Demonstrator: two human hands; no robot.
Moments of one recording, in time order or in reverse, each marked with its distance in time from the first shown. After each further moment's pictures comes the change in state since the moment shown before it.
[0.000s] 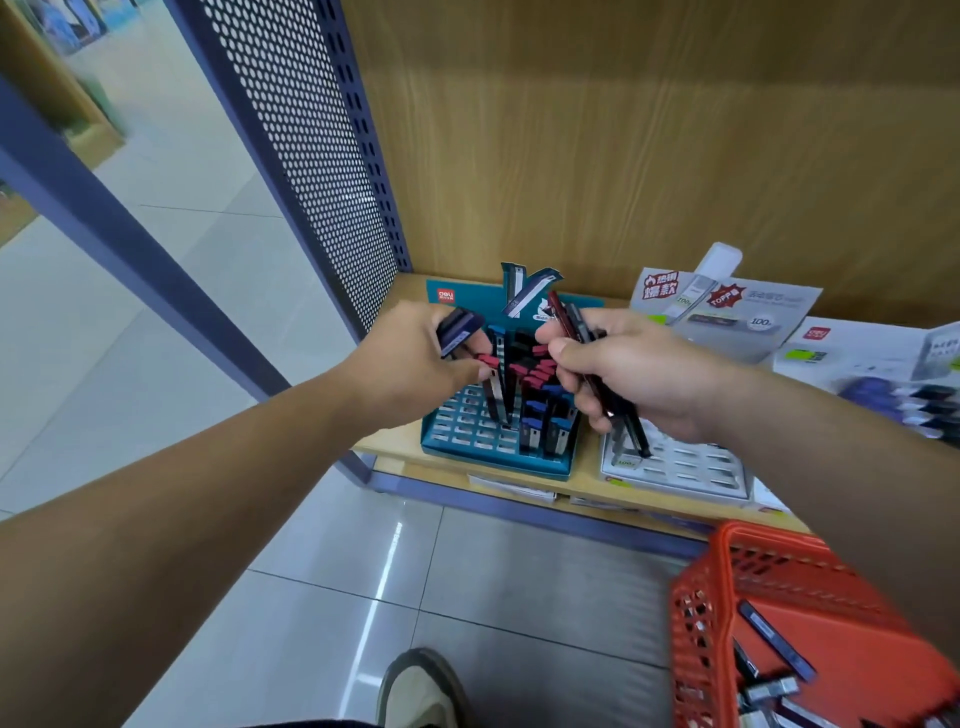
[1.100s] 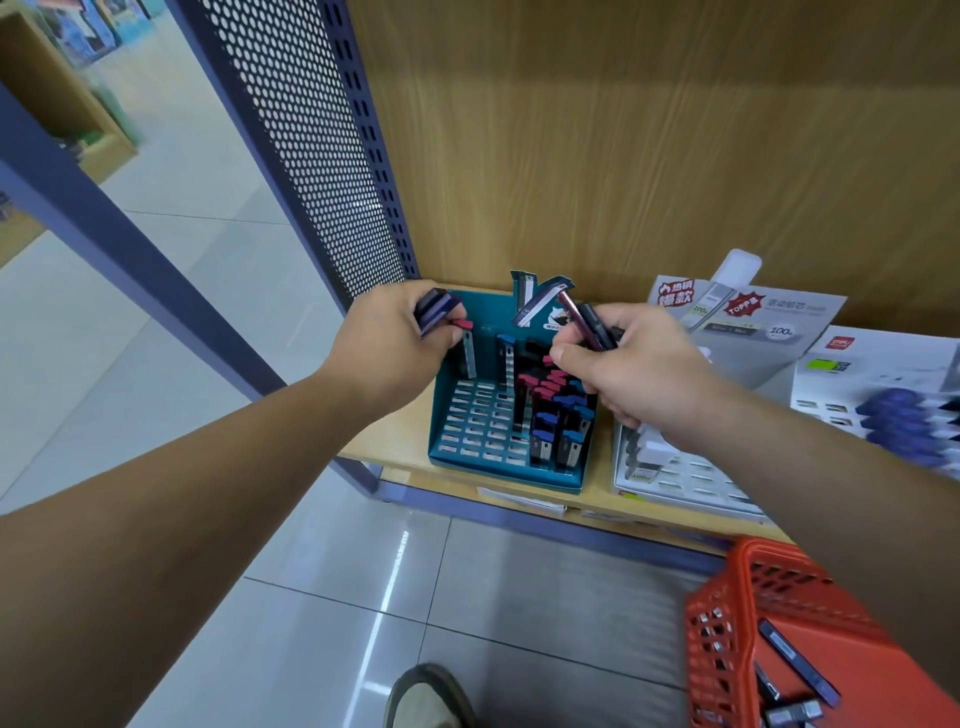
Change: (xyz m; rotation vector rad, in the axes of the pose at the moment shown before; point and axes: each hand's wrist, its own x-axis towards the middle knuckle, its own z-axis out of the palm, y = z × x) left_hand 0.020 -0.019 -0.010 0.020 0.248 0.071; right_hand 0.014 0.010 0.002 -0.120 0.249 -0.177
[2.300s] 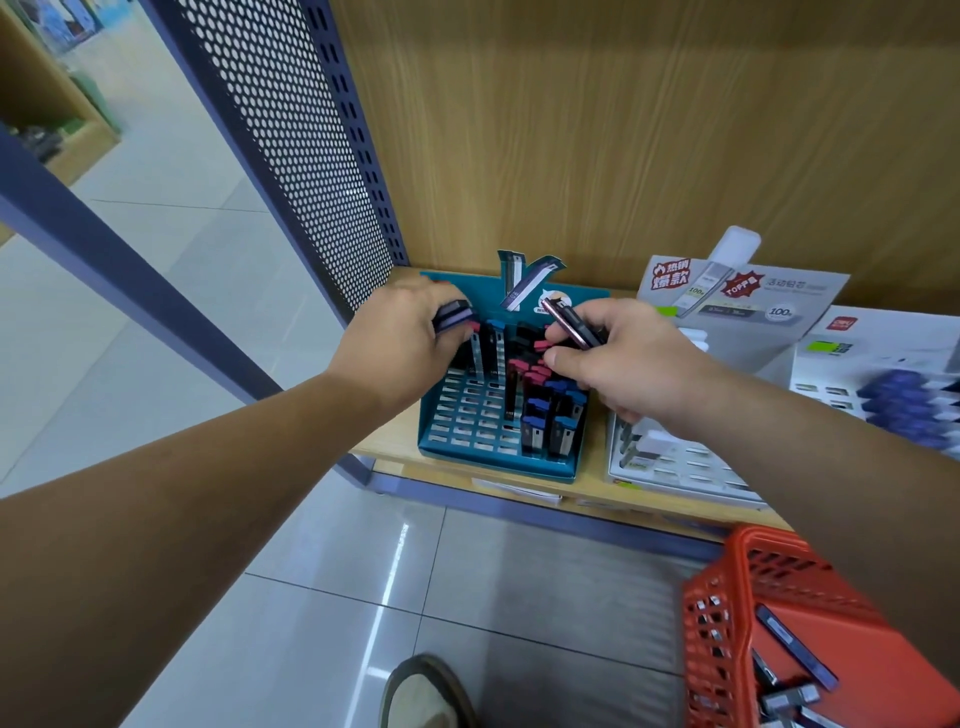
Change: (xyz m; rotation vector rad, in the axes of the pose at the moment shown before) left_hand 0.006 -0.010 0.022 0.311 -0.014 0.284; right_hand 0.008 0.010 -0.001 -0.124 -0.040 0.069
